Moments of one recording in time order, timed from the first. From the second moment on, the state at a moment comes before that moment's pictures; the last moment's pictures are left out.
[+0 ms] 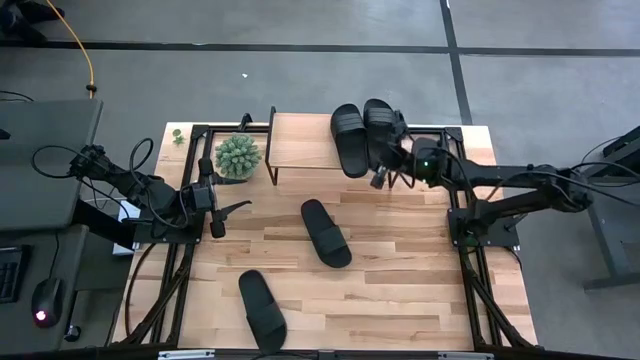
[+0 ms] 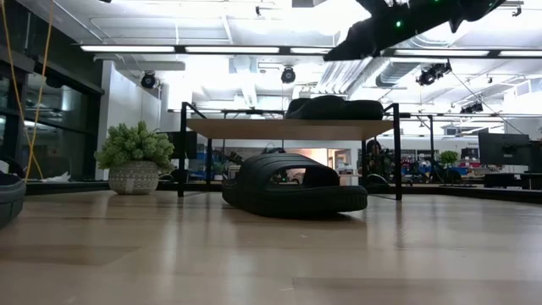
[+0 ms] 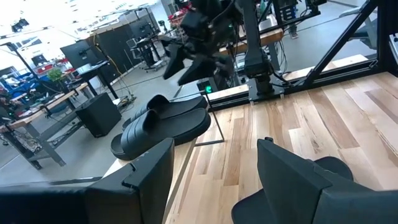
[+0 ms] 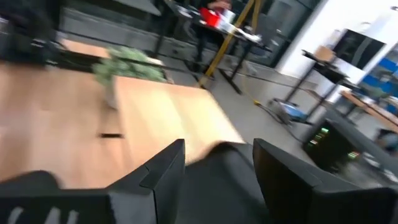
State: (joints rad) left arm -0.38 0.55 0.62 -0.20 -0.77 0.28; right arm -0.24 1.11 0.73 0.20 0.29 -0.38
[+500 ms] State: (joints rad) left arm -0.38 0.55 0.62 -0.20 -0.77 0.25; right arm 0.05 1.11 0.73 0.17 0.29 -0.26
